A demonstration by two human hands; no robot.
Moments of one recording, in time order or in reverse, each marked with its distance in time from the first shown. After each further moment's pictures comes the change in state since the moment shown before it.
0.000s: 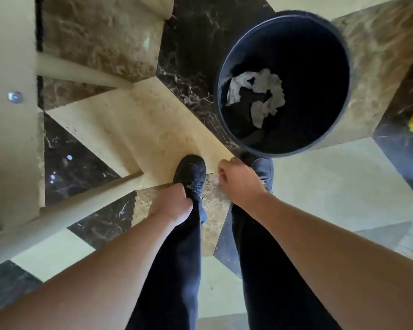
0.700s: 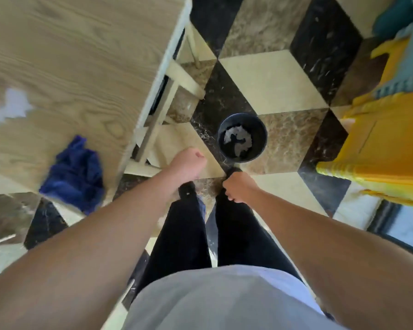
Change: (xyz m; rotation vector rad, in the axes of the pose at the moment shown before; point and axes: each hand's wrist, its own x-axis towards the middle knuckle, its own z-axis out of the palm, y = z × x) left_hand -0.414 0.089 -0.182 -0.459 0.177 0.163; right_hand -0.322 -0.165 -0.253 0.264 -0.216 0.329
